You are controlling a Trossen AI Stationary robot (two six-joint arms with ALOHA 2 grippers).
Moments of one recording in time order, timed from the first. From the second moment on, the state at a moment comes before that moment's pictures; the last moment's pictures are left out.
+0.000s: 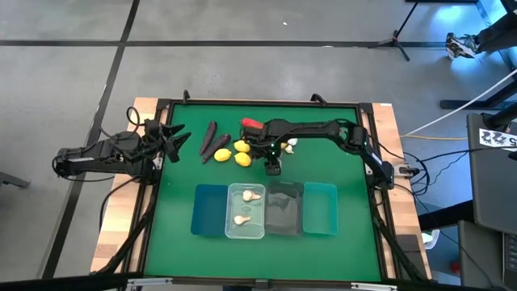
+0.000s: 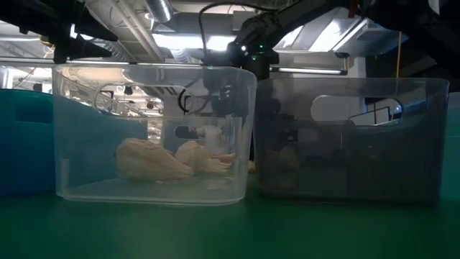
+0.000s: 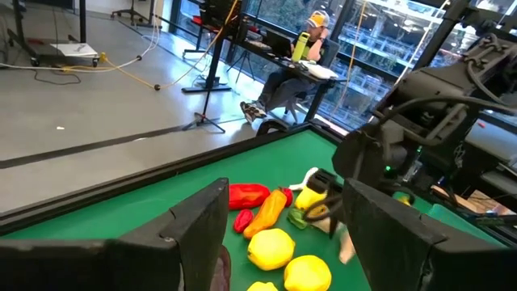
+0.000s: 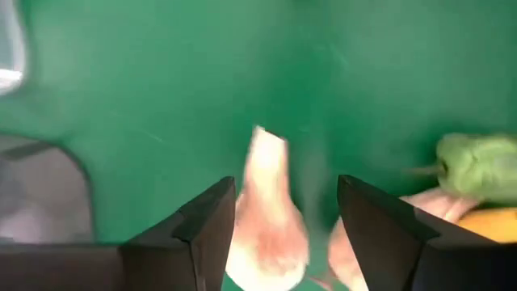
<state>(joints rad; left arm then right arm) 0.03 0.18 0.44 -0.44 -0.62 -0.43 -0.21 2.25 1.82 -1.09 -0.13 -0.26</state>
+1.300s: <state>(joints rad) 0.03 0.18 0.44 -0.44 -0.62 -0.42 -0.22 2.24 1.80 -0.99 -0.17 -0.27</state>
